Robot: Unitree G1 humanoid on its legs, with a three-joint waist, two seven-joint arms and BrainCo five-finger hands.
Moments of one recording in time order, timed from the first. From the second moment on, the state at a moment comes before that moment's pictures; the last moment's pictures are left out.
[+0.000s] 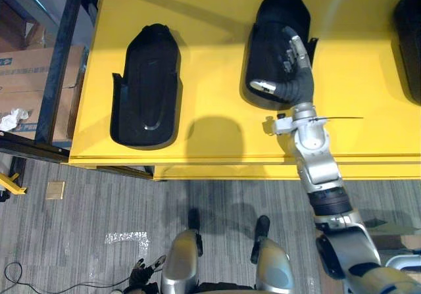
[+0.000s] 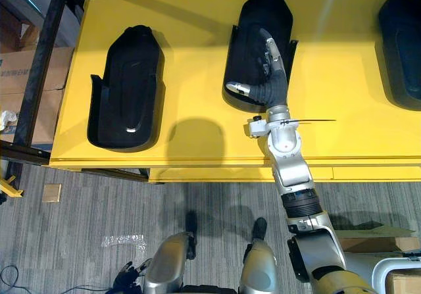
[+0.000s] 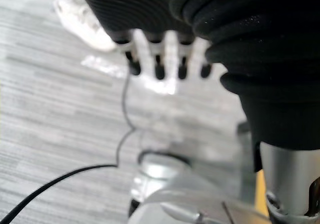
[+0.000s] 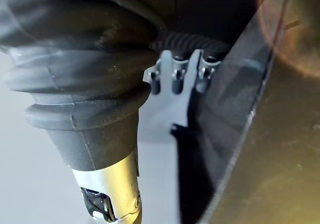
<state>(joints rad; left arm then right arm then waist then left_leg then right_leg) 0.19 0.11 0.02 0.84 -0.31 -0.02 0.18 -0.68 -0.27 0.09 0.18 0.10 -0.09 -0.16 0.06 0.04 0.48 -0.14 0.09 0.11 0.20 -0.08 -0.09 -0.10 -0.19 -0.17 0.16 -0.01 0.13</state>
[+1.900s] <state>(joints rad) 0.17 0.14 -0.03 0.89 -0.34 -0.03 0.27 -0.45 -0.07 0.53 -0.24 0.23 -0.11 -0.18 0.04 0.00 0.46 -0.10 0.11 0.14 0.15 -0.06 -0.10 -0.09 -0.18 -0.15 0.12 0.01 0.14</state>
